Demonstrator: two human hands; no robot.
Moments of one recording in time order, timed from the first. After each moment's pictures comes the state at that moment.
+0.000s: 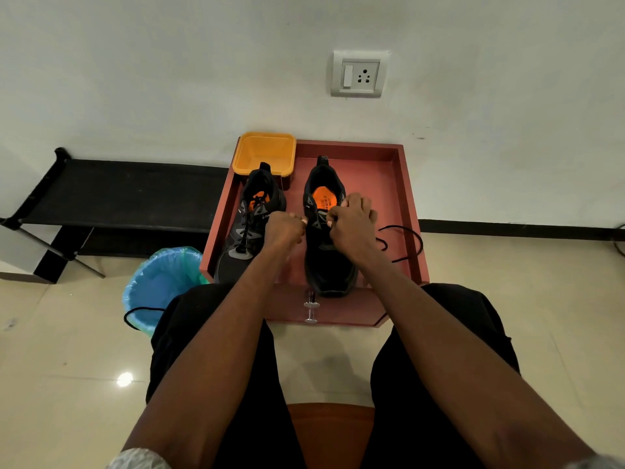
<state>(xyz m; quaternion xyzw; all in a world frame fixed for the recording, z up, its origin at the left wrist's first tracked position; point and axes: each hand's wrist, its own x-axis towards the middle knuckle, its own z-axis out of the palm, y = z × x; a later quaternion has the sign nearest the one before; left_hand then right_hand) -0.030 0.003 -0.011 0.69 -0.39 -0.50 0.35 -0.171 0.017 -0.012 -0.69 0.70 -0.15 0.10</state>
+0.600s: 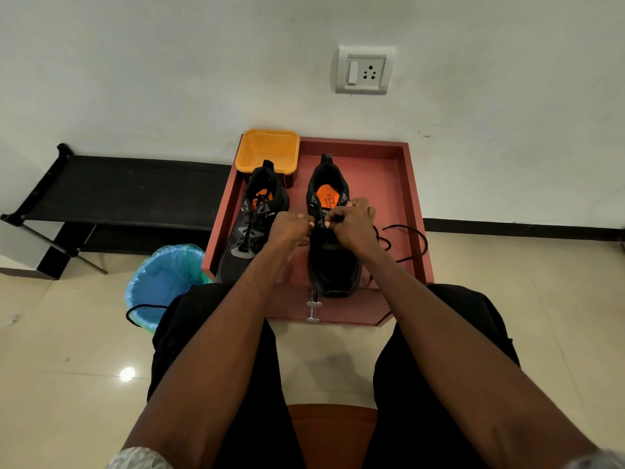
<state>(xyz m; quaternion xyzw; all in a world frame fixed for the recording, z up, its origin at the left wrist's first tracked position) -0.032 0.003 -0.008 0.66 -0.40 -0.54 0.33 -0.170 0.004 -0.021 -0.61 0.71 -0.22 0.28</state>
